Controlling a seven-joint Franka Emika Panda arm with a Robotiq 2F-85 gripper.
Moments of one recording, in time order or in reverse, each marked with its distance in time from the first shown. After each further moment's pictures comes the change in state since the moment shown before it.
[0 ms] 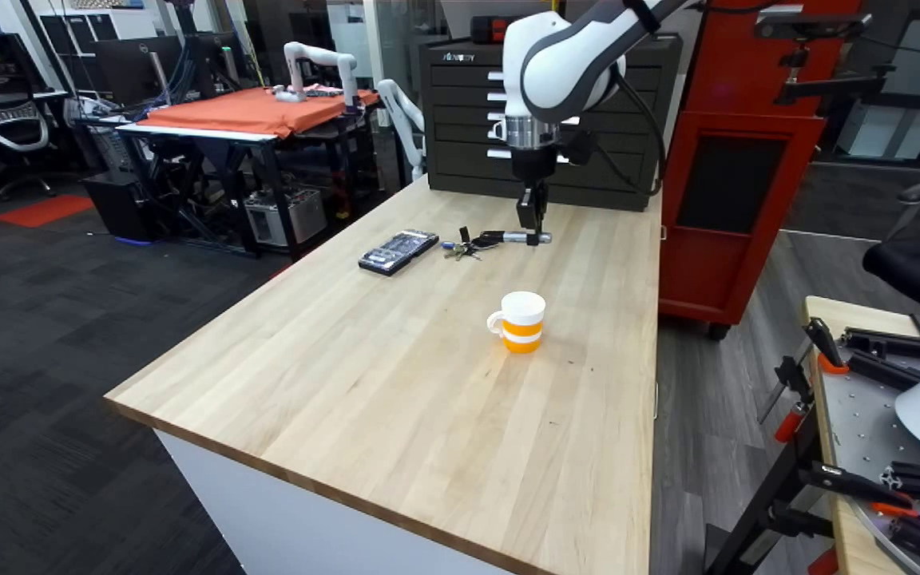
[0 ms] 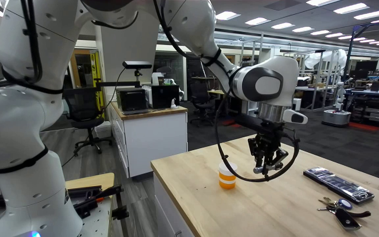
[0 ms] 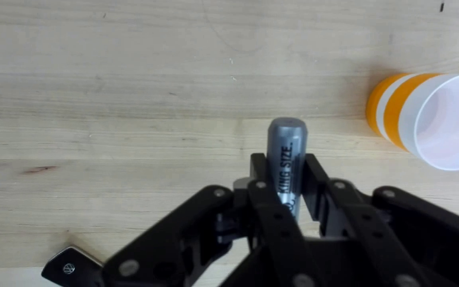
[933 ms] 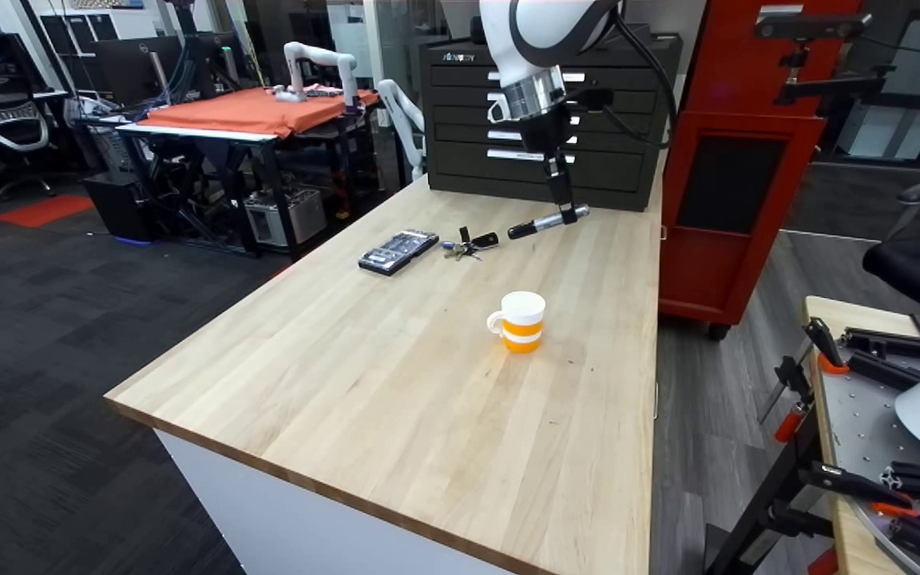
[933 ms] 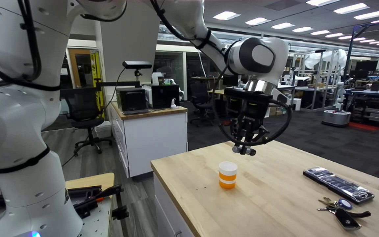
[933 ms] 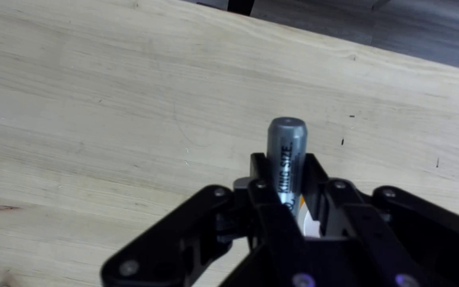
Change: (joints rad) arm 0.070 -0.089 0.004 0.070 -0.069 -0.431 -0.105
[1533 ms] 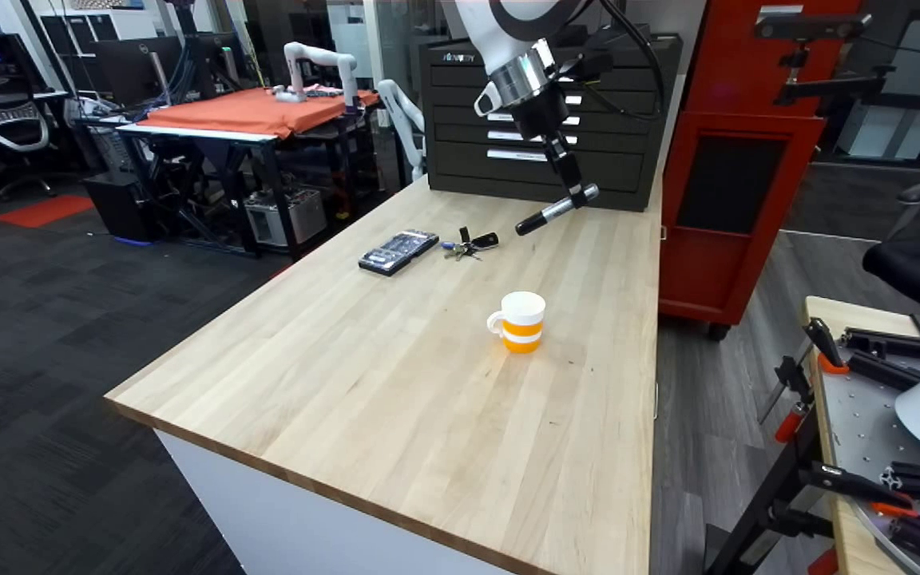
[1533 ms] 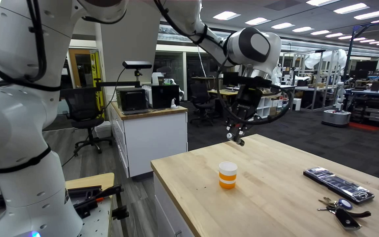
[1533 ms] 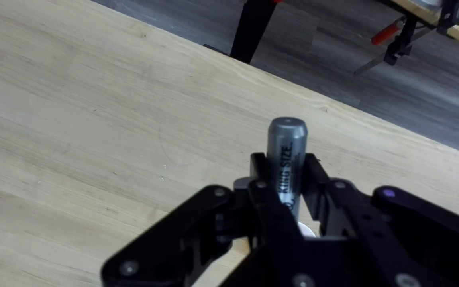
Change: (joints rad) arm 0.048 0.019 0.022 0.115 -0.059 -0.218 -0.097
